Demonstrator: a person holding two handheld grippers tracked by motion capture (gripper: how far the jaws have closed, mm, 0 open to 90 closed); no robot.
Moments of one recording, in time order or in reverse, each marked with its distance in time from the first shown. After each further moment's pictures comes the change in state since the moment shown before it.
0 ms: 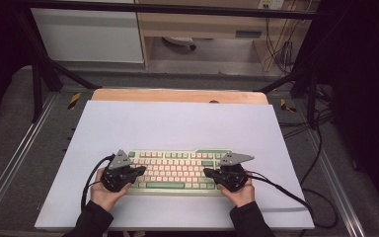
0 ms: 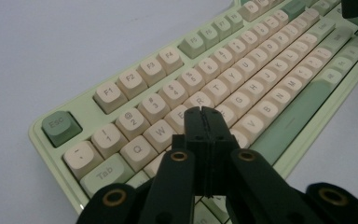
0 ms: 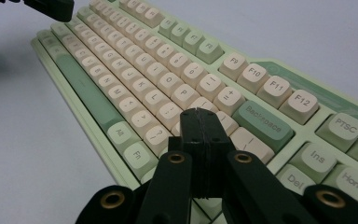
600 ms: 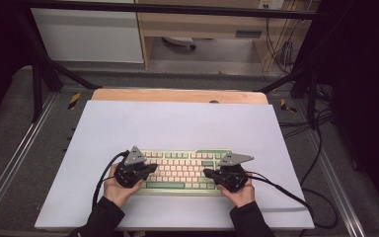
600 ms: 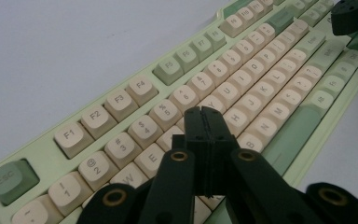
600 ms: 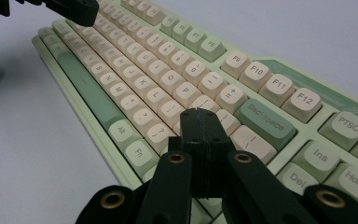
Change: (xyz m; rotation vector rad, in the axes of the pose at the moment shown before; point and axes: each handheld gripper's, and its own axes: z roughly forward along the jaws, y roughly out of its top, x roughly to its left) left arm -0.015 0.021 0.025 0.012 -0.022 0.029; right arm 0.001 -0.001 0.000 0.005 0.004 -0.004
